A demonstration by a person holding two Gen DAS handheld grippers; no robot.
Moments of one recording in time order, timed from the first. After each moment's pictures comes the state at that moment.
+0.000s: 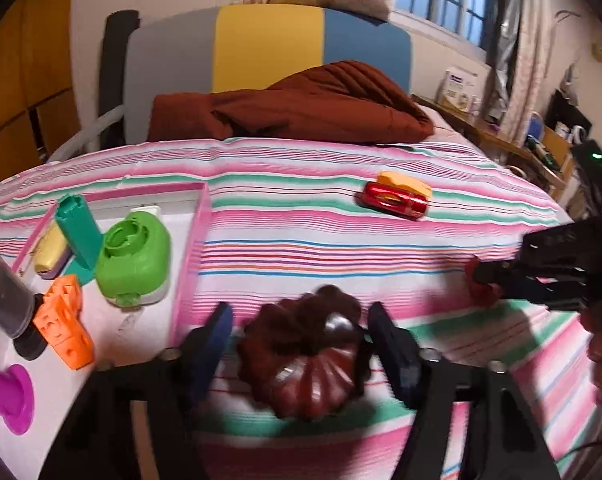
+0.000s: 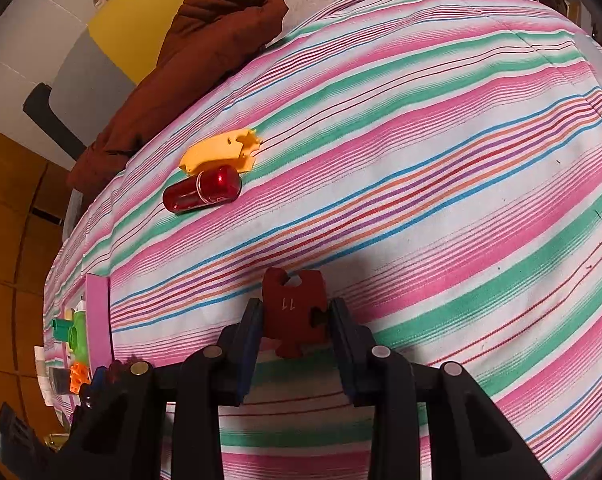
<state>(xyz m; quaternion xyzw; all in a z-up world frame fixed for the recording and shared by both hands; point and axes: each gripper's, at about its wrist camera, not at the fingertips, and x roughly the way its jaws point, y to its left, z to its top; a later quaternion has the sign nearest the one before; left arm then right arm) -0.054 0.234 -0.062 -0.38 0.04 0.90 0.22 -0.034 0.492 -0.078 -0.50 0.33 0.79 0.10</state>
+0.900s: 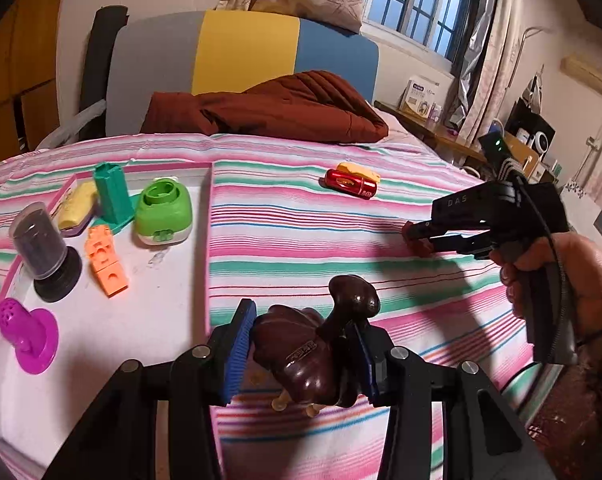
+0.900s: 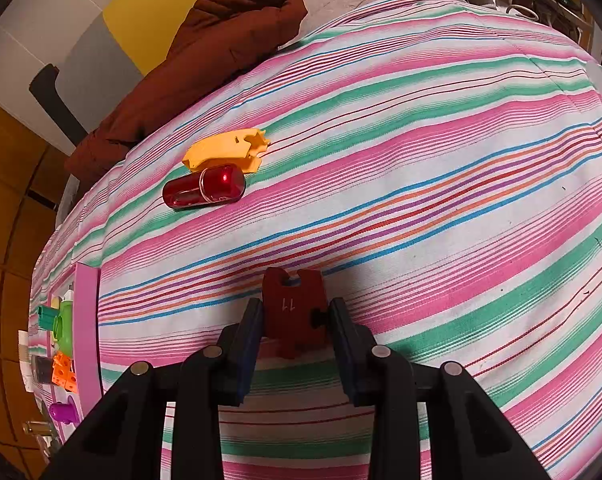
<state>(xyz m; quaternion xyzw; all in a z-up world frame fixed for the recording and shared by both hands) 0.010 0.175 -0.040 -0.37 0.00 0.88 0.28 -0.035 0.488 -0.077 -0.50 0.29 0.81 0.10</state>
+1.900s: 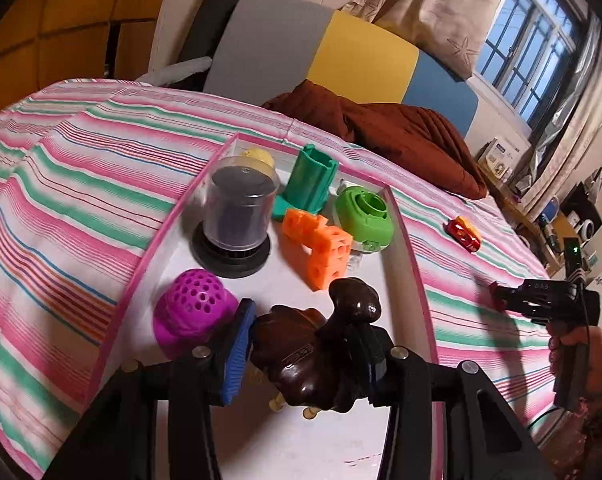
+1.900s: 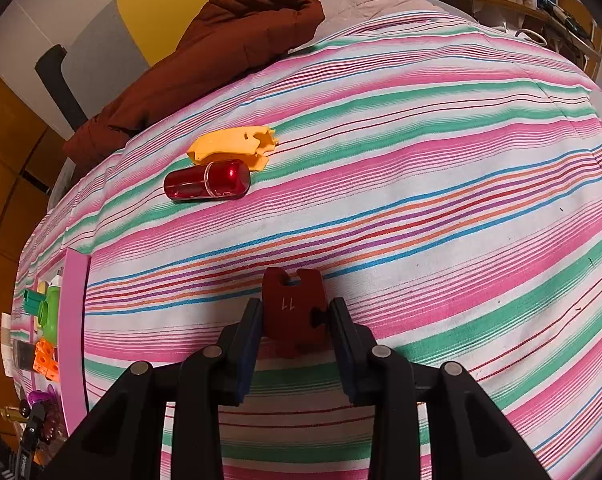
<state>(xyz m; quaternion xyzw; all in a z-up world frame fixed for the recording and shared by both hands) -0.032 0.040 -0.051 -0.41 -0.11 0.89 0.16 -0.038 0.478 -0.074 -0.50 0.24 0.82 0.10</state>
